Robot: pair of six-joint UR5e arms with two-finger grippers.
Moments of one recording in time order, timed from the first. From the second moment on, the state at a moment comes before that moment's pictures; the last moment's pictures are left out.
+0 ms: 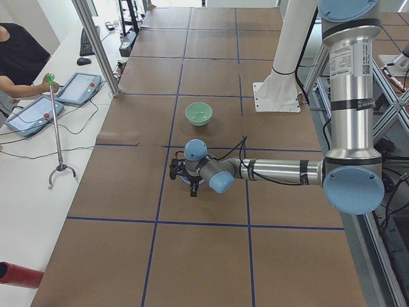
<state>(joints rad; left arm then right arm) -1.04 -1.46 -1.59 -2.28 -2.25 -0.74 1.58 -1.63 1.62 -1.55 2.28 0.03</state>
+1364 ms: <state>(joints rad) -1.24 -1.49 -2.02 -1.63 -2.35 -0.47 1.58 -1.63 1.62 -1.55 2.28 0.03</state>
